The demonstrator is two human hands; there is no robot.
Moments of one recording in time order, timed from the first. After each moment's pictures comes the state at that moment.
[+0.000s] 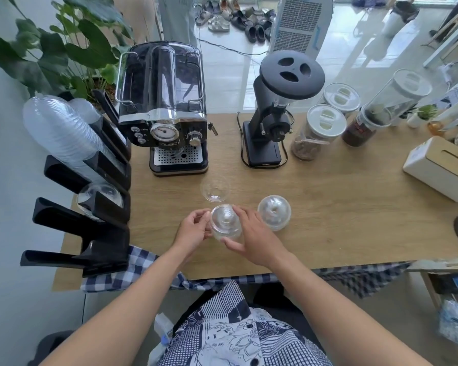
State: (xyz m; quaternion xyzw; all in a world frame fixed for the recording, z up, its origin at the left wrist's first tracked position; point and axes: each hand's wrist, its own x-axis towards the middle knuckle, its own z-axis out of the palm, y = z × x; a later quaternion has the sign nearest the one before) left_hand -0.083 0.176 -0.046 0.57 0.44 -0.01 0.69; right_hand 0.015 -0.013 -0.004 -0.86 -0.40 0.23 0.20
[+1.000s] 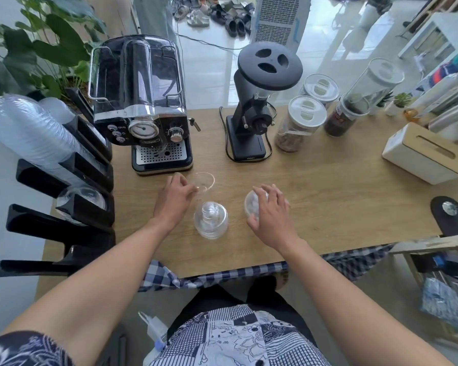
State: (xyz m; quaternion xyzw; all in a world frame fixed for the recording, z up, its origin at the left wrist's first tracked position) left_hand -0.036 0.235 -0.045 0.95 0.21 0.01 0.24; right_hand 0.051 -0.050 0.008 -0.94 -0.28 0.16 0.12
